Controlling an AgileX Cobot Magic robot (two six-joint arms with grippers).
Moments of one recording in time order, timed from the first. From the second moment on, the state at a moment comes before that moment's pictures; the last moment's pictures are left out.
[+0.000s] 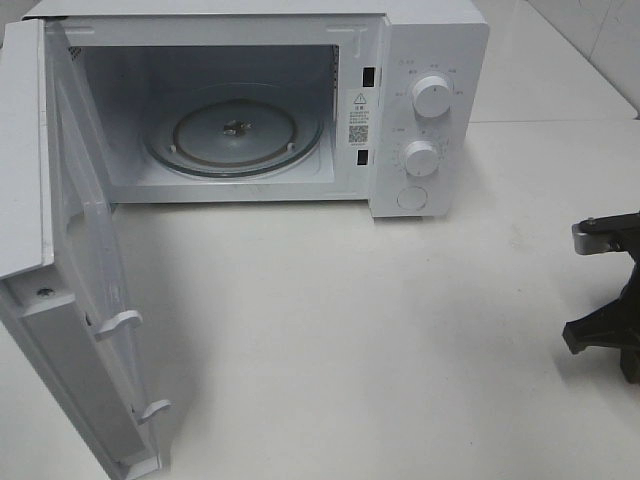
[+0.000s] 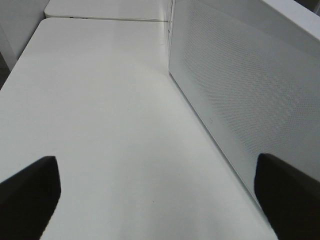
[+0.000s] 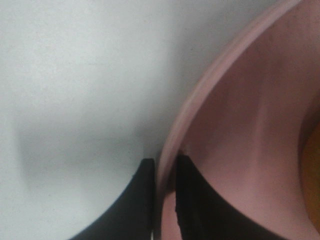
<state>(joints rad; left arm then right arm) 0.01 -0.01 -0.52 -0.06 1.08 0.03 0.05 1.74 -0.65 -0.27 0.49 0.19</state>
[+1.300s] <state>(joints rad) 0.01 -0.01 -0.52 -0.06 1.08 0.03 0.47 1.59 -0.58 -0.63 0.75 0.61</state>
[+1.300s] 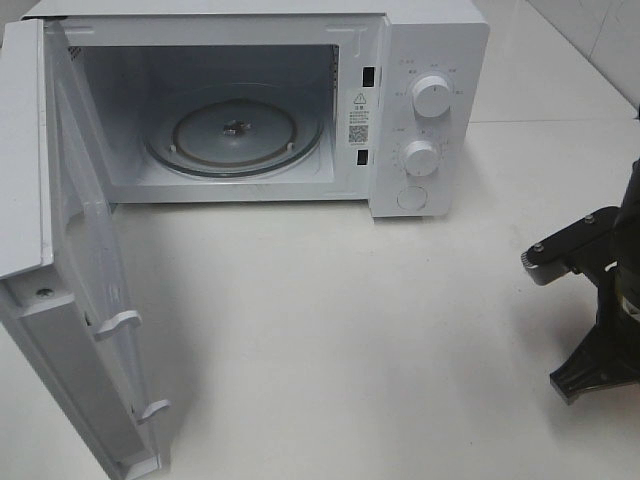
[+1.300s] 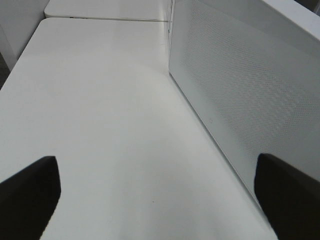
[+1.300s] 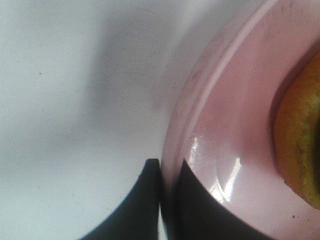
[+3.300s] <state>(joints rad) 0.01 -0.01 -0.52 -0.06 1.08 0.03 1.38 1.51 -0.58 -0.60 0.90 0.40</state>
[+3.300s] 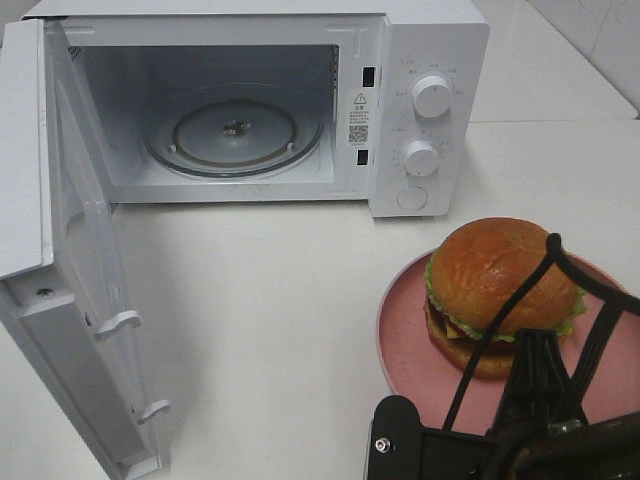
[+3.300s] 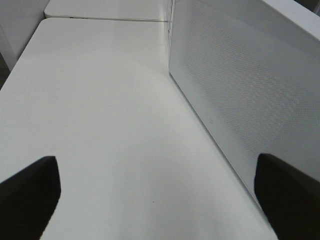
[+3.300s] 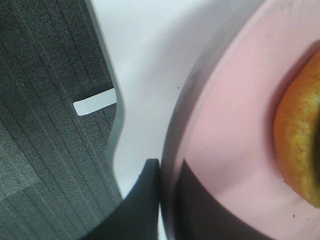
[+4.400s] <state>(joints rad) 0.01 -0.01 -0.52 -0.06 1.08 0.03 1.29 1.51 -0.58 -0.86 0.53 0.11</state>
